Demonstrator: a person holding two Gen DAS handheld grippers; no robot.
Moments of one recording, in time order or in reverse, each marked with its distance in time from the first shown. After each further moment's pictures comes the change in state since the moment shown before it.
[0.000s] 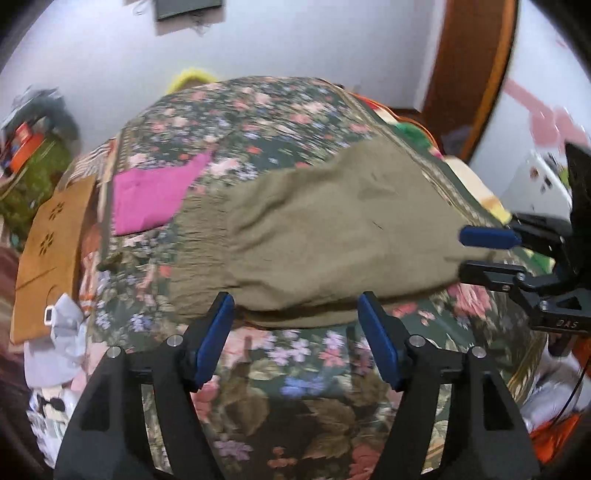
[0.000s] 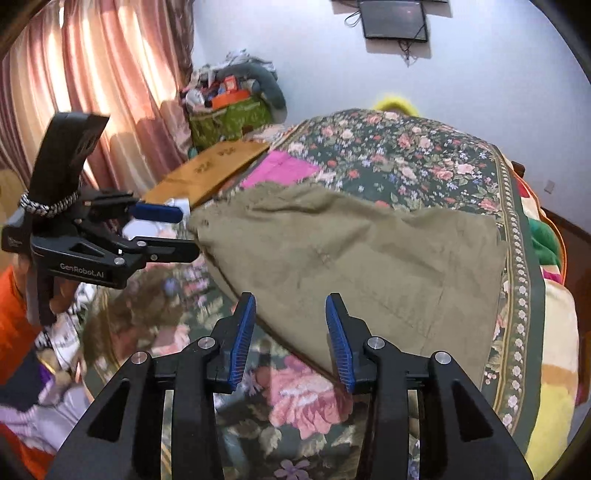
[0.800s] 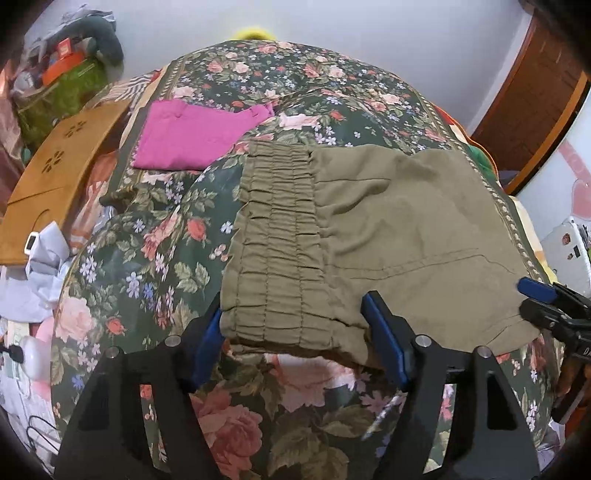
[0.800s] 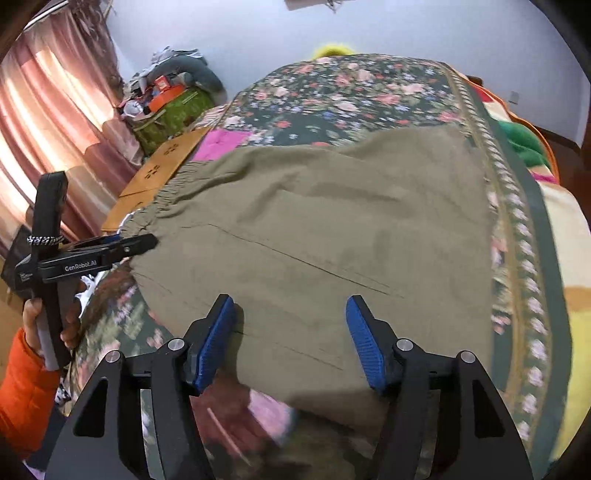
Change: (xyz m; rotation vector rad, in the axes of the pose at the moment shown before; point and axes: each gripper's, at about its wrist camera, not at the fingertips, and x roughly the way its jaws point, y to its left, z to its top) left arm 0.071 0.064 -0.018 -0.263 0.064 0.023; right arm 0.027 -0.063 -0.025 0.286 0.134 -0.055
